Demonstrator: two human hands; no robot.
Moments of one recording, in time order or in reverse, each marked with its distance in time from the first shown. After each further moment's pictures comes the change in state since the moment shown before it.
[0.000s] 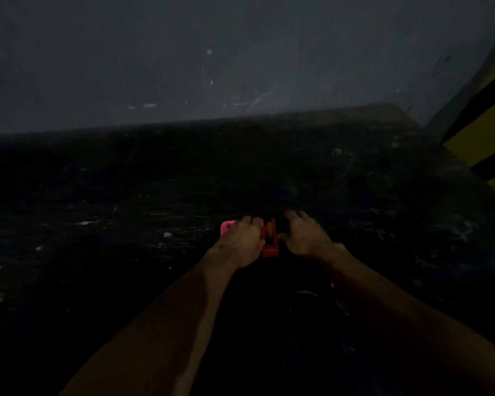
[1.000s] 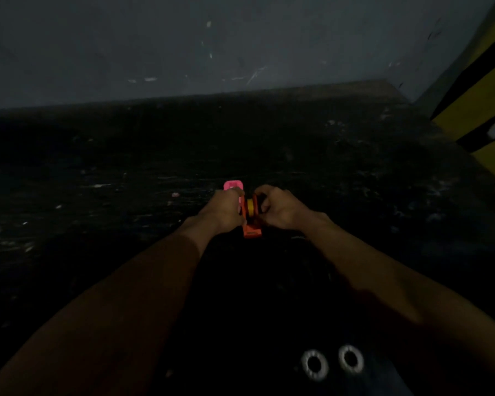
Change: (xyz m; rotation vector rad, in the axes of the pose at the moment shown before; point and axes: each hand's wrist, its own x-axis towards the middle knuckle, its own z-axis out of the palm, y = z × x) left_hand -0.097 -0.009 -0.014 -0.236 0.028 -0.136; right_hand -0.097 -0.048 0.022 0.243 -0.086 -0.217
